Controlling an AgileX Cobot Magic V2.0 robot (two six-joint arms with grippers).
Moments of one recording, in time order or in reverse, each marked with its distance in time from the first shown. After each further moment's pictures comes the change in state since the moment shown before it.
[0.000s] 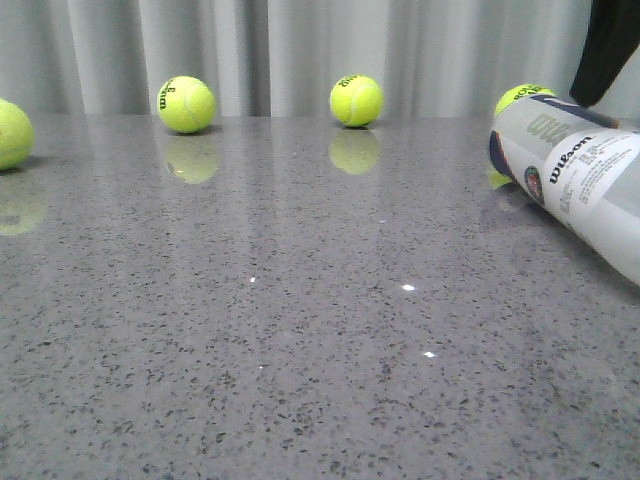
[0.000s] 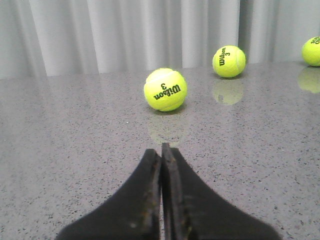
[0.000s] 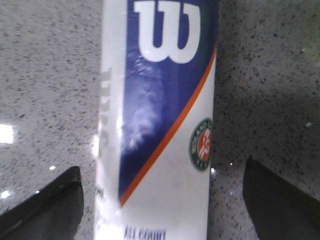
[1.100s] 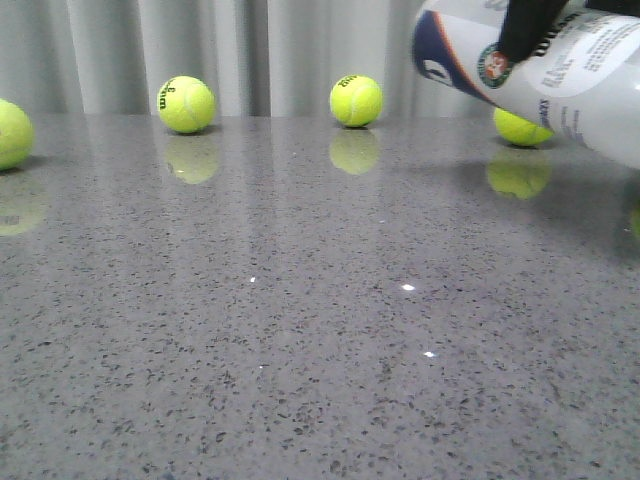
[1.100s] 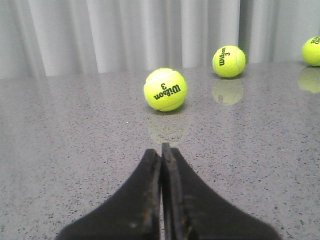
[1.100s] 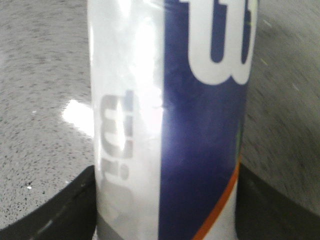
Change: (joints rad) left arm 0.000 0.000 0.000 0.000 0.000 0.000; right arm 0.150 0.168 -0.331 0.002 0.151 -0.313
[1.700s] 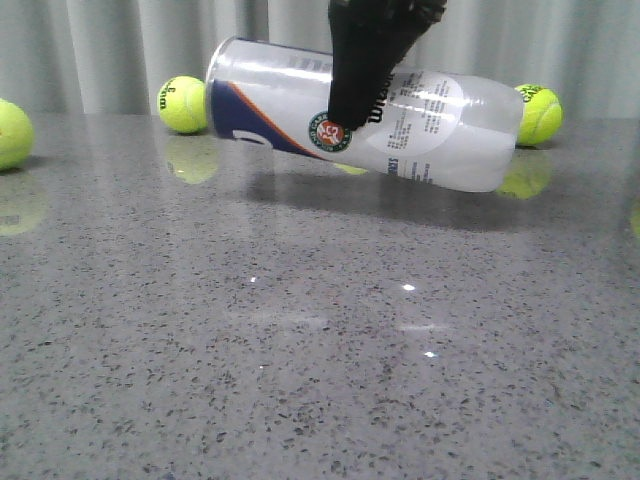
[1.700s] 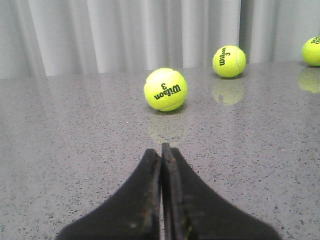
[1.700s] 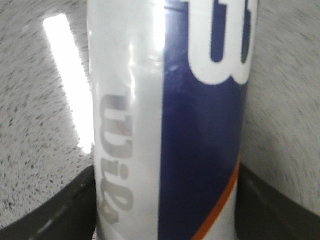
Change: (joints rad) left arm 0.000 0.000 0.000 0.000 0.000 0.000; right arm 0.282 0.291 -0.289 -0.054 0.041 -0.517
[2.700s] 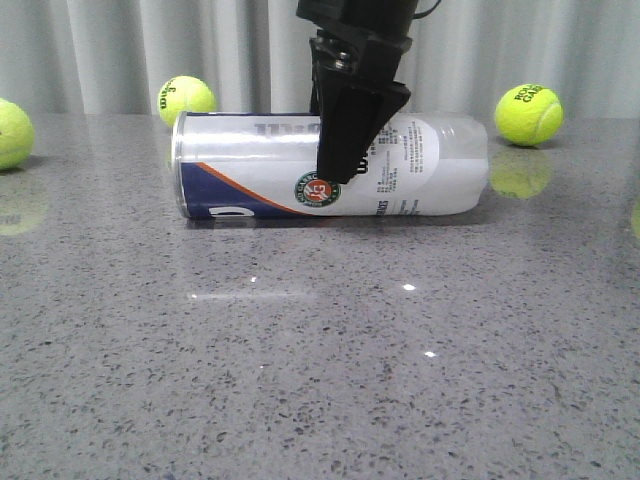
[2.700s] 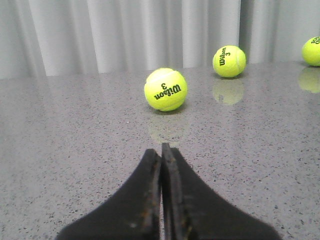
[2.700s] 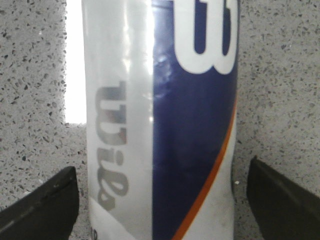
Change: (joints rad) left arm 0.000 0.000 0.000 0.000 0.000 0.000; right arm 0.039 0.064 -0.008 0.000 0.004 -0.246
